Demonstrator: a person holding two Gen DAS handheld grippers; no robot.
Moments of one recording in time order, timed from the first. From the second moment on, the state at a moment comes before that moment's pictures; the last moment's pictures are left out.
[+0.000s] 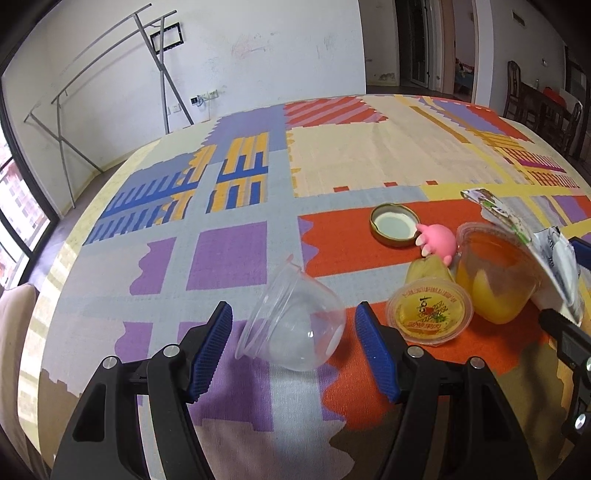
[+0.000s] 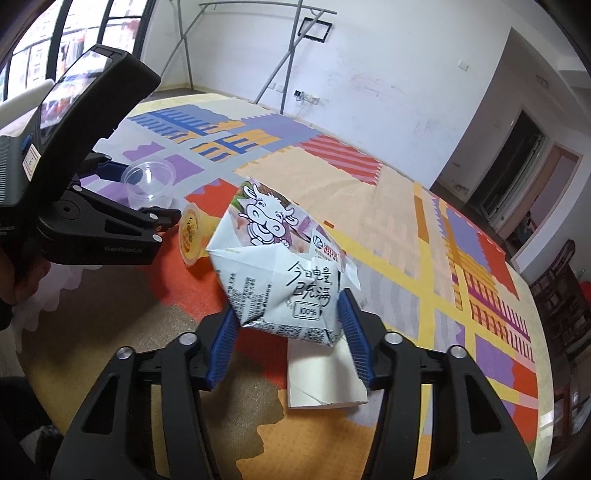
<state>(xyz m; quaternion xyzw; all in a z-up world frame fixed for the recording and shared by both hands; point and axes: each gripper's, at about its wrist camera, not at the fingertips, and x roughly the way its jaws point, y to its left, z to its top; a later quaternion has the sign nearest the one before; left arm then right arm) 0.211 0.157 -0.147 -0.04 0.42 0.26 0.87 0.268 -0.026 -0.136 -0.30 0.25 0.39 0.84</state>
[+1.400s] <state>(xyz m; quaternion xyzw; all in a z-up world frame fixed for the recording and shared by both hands) 0.203 0.114 -0.107 0.02 0.40 0.24 0.88 0.261 -0.069 -0.088 -0.27 0.20 0.39 0.86</state>
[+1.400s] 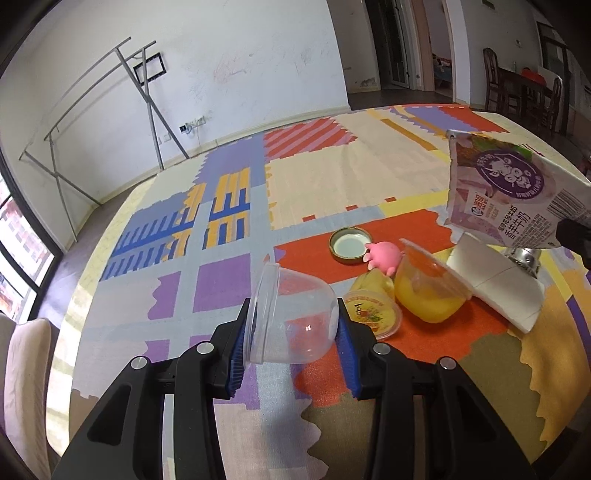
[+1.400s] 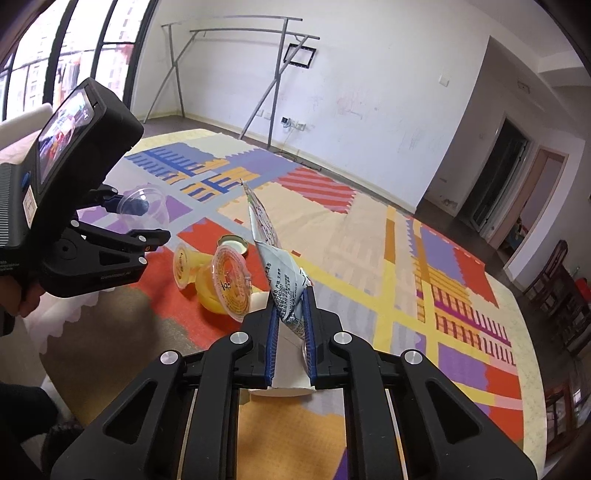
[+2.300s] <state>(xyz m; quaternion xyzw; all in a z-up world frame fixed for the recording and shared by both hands) 0.141 0.038 -0.077 0.06 0.39 0.17 0.90 0.212 -0.143 -0.053 -0.28 0.16 0.42 0.85</state>
